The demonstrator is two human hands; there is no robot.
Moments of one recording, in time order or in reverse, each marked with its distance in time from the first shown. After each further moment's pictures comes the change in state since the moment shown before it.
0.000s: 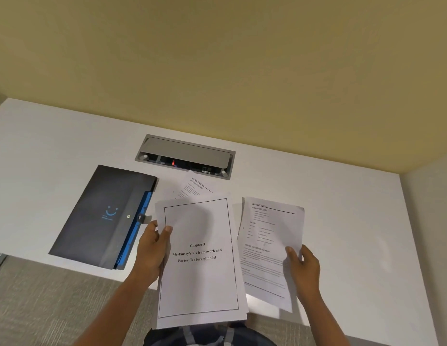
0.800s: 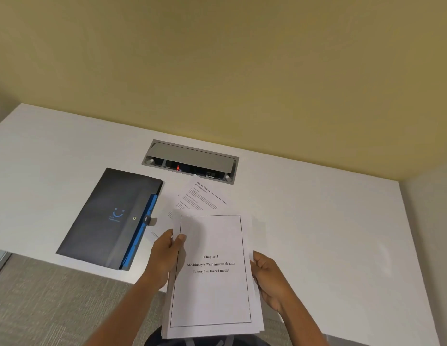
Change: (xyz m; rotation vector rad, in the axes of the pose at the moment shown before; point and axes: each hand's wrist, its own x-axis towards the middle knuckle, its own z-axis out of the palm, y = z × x) left_hand -0.006 -0.009 0.006 0.188 -0.060 -0.030; right_hand -0.058 -0.035 0.055 0.302 -0.744 0.179
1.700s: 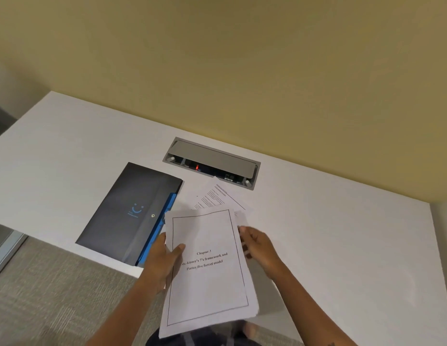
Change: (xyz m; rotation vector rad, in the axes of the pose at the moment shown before) left_hand 0.013 -0.021 -0.044 -0.223 0.028 -0.169; right_hand 0.072 -0.069 0.062 -0.450 0.103 -0.120
